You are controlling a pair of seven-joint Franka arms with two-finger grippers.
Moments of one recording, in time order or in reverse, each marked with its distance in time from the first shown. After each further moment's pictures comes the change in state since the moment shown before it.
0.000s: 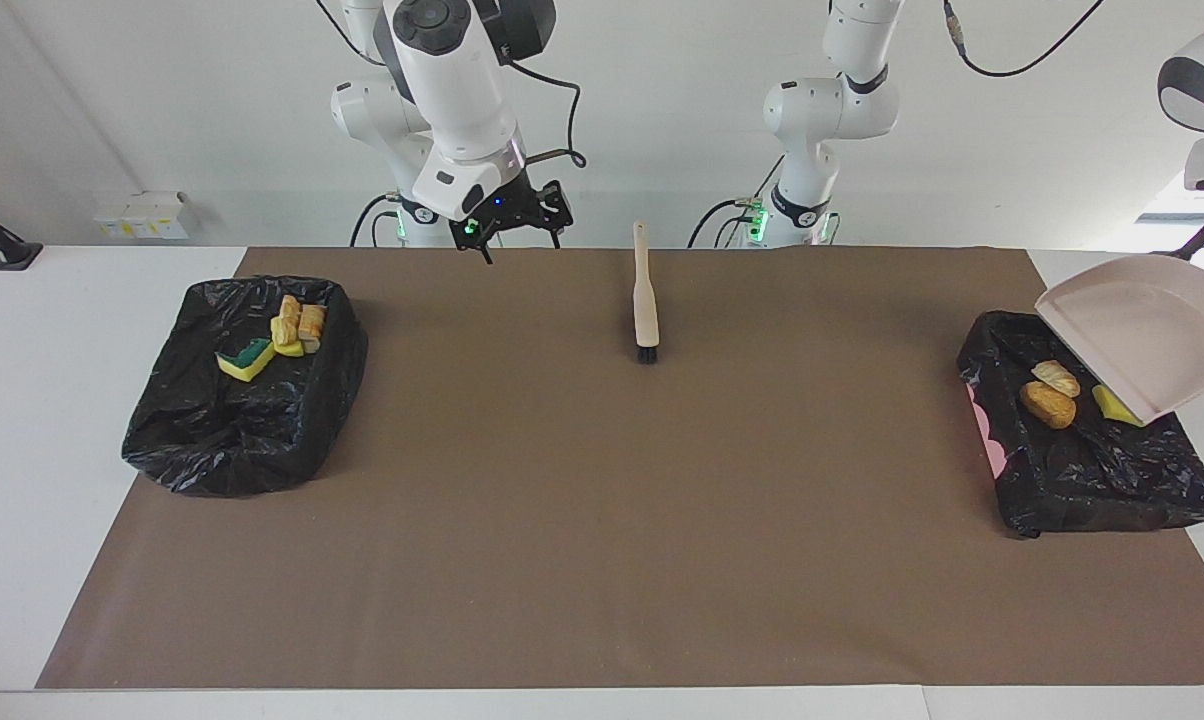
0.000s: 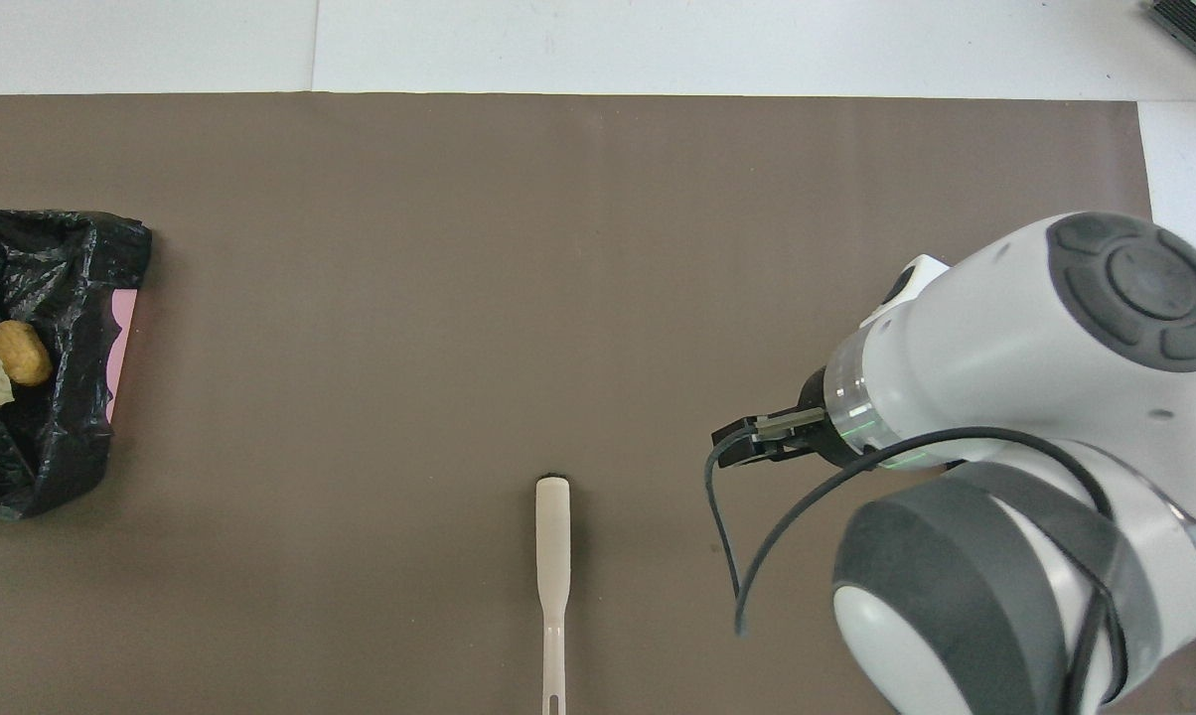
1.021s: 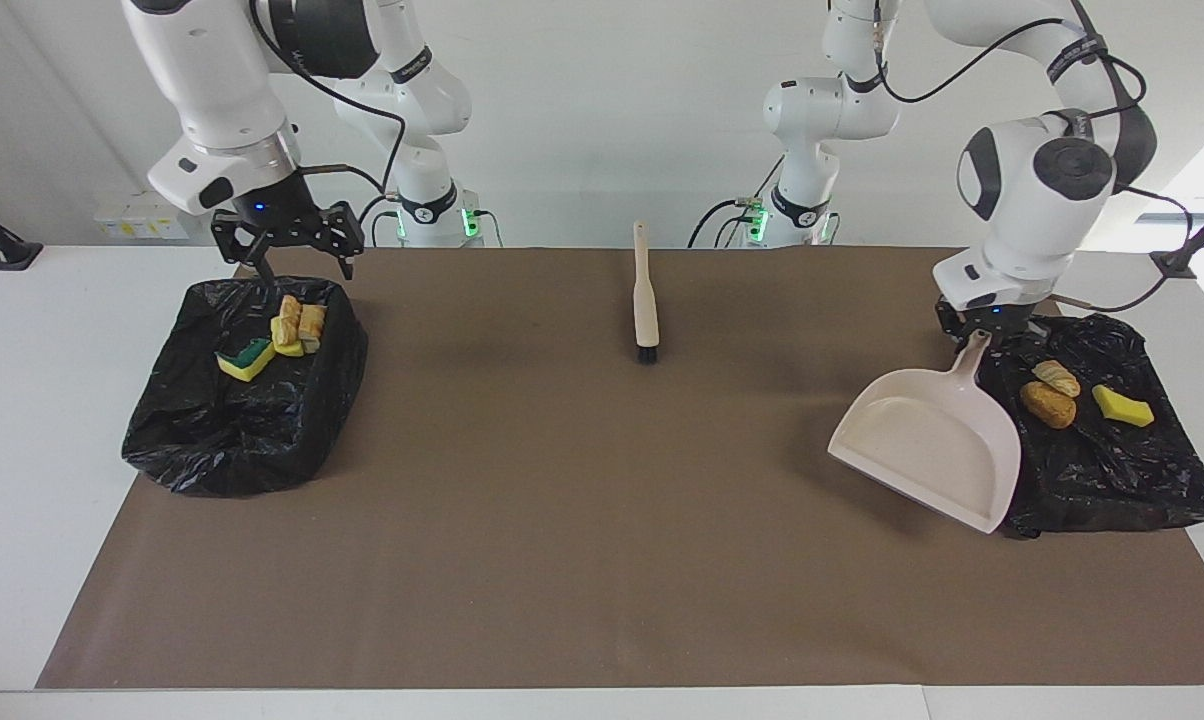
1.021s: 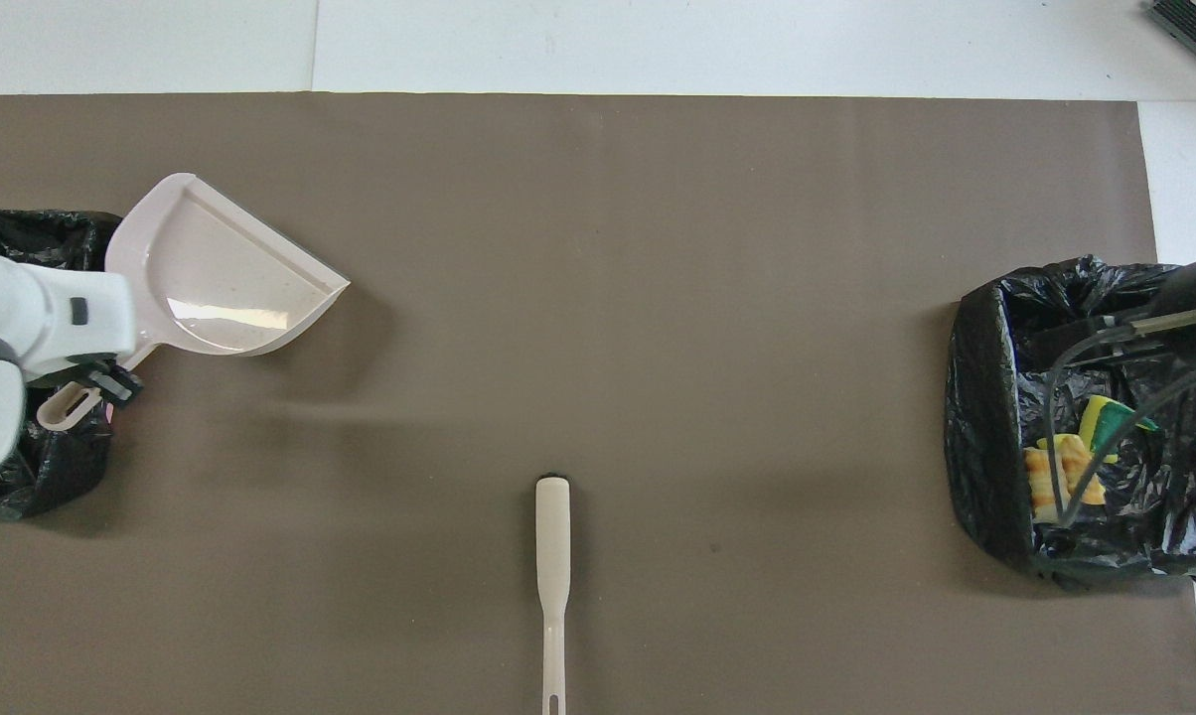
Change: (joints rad) left arm -0.036 -0.001 -0.476 -0.230 -0.243 -0.050 -1.166; right arm -0.357 -0.007 -0.022 0.088 -0.204 -0.018 -0.298
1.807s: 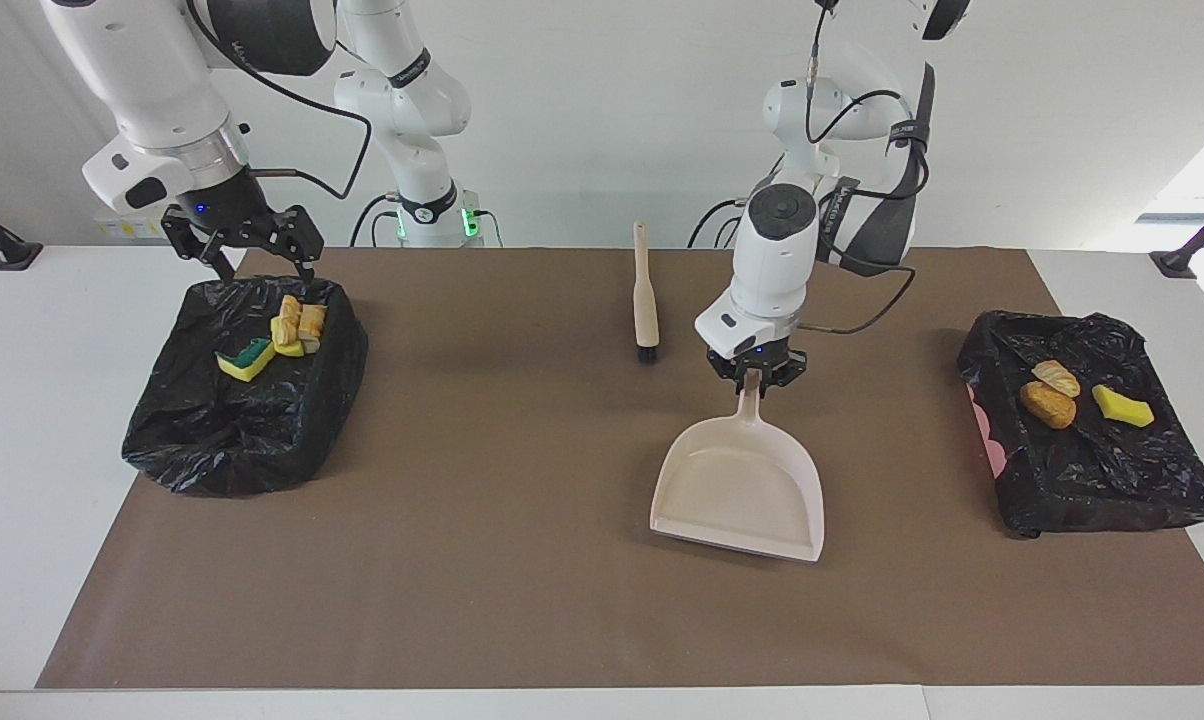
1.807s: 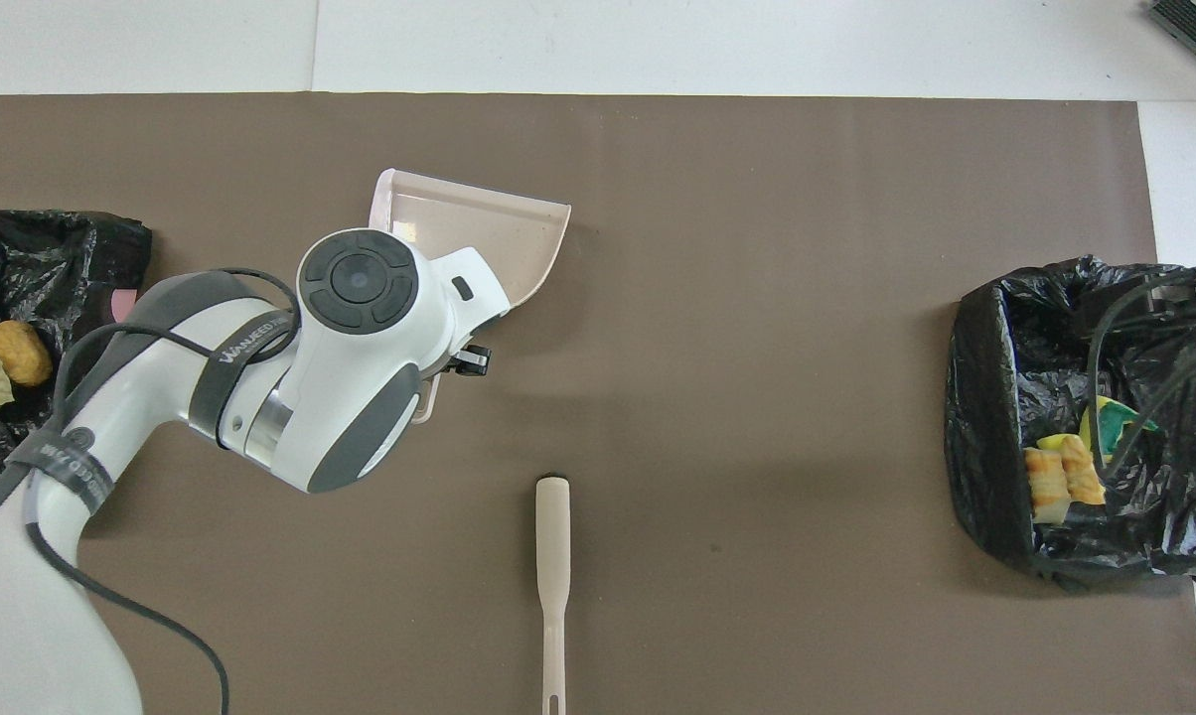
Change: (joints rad) left arm -0.018 0.254 -0.466 0.179 -0.025 0.085 -0.870; right arm -0.007 0.079 -0.012 0.121 0.000 -0.054 0.064
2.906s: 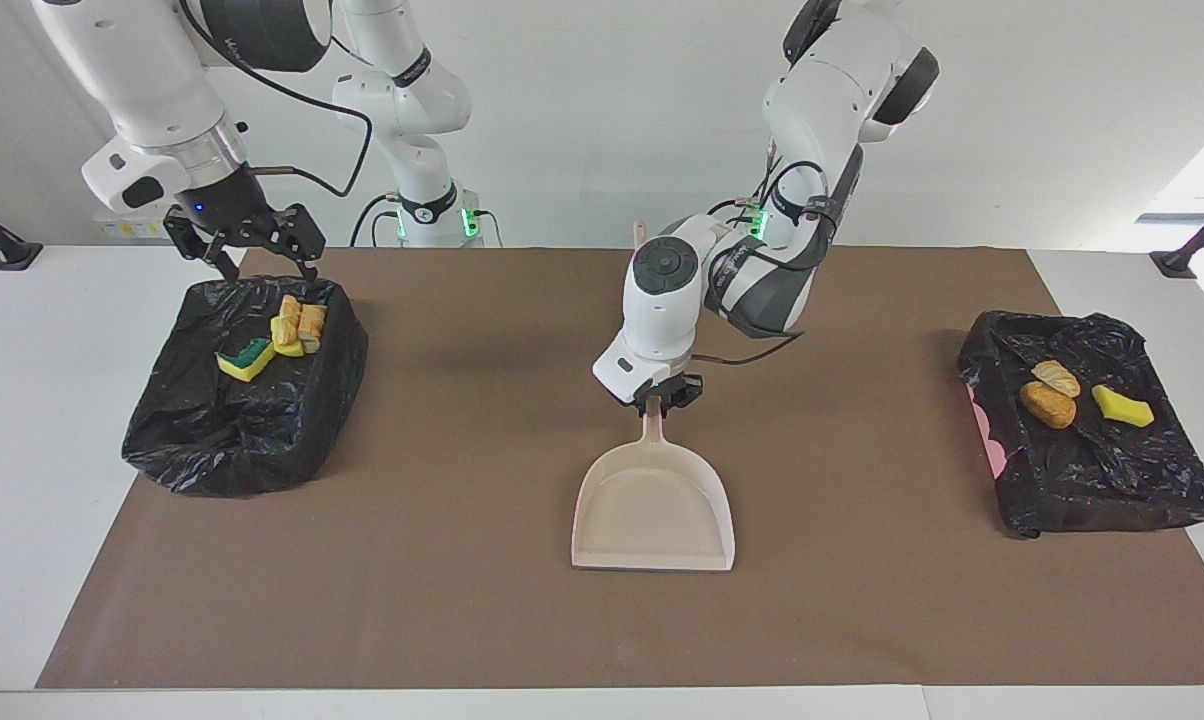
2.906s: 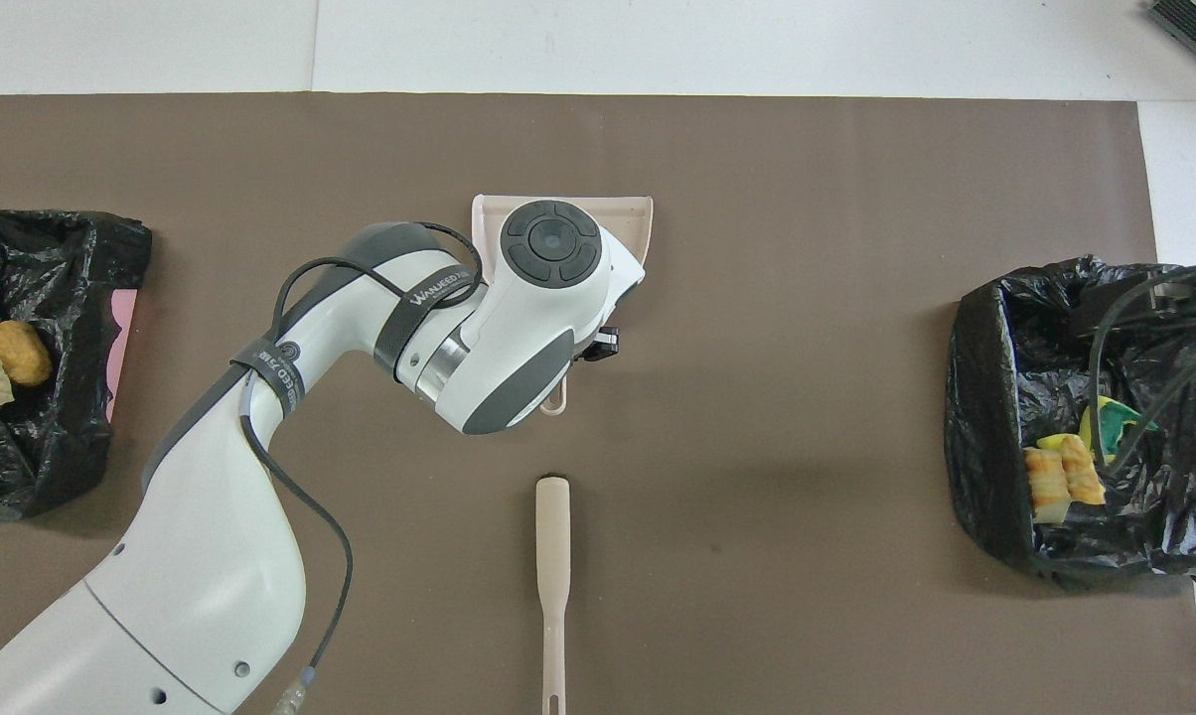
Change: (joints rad) left arm -0.135 0.306 -0.054 0.333 0.058 -0.114 -0.294; right arm 0.117 0.000 -0.133 0.002 0.040 -0.001 0.006
